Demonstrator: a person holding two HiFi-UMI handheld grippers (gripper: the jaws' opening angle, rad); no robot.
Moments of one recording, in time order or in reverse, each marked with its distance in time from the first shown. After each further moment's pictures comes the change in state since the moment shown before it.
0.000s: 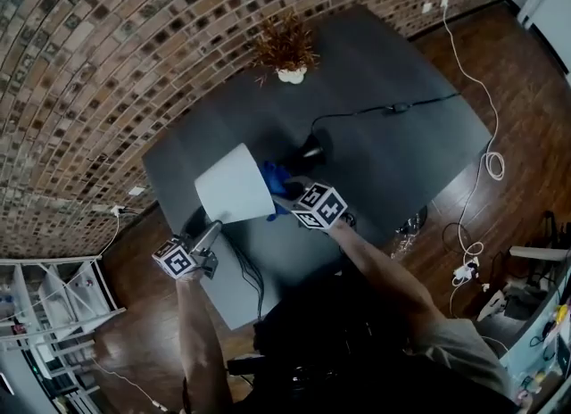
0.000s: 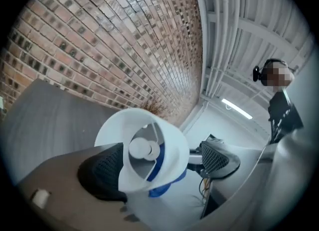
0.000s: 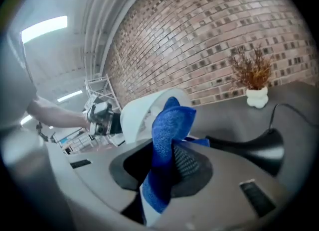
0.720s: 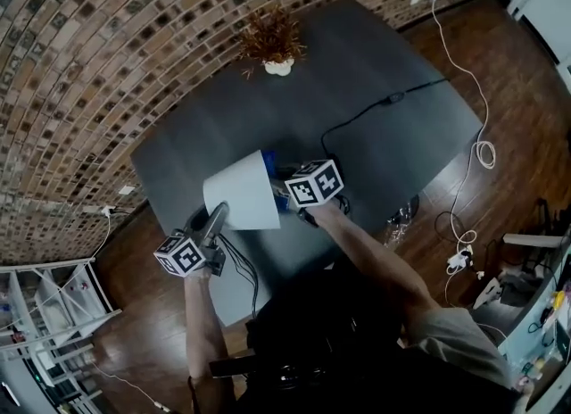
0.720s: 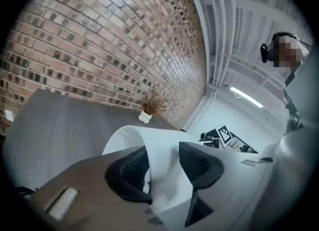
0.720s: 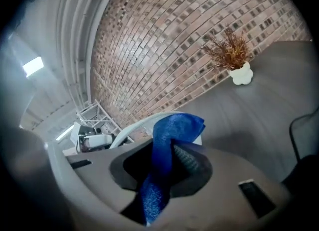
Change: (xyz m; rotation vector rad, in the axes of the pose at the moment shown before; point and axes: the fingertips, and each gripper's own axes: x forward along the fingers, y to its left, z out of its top) left arm 0.035 -0.043 -0.006 0.051 0.083 0.119; right arm -0.012 -0.010 0.028 0.332 -0.048 0.030
